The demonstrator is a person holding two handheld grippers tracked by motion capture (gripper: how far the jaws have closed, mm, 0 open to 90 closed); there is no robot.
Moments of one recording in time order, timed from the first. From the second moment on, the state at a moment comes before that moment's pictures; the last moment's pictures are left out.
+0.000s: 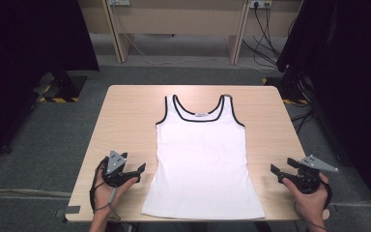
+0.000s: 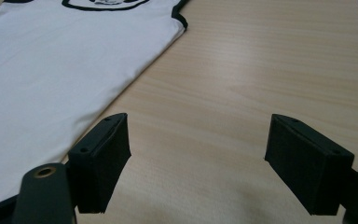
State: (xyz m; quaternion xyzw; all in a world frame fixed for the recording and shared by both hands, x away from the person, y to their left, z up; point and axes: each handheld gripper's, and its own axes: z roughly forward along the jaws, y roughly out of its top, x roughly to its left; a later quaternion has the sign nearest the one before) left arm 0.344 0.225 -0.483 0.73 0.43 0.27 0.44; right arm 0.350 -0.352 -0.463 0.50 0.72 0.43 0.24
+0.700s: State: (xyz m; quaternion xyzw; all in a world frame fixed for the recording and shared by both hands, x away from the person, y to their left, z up) left arm 0.344 0.224 -0.483 0.74 0.43 0.28 0.44; right arm 0.469 -0.298 -0.394 0.43 0.77 0.39 0.25
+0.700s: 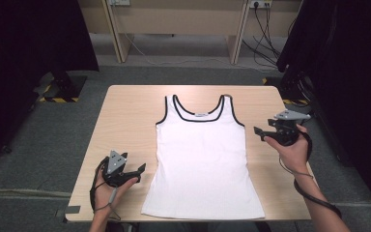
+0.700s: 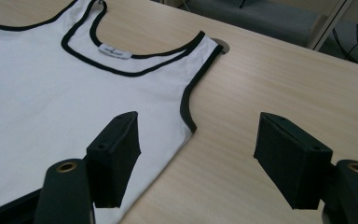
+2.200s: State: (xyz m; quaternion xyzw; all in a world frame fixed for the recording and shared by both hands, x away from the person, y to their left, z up) left arm 0.344 0.223 -0.483 0.74 0.43 0.28 0.43; right arm 0.631 -0.240 -0.432 0.50 0.78 0.31 0.19
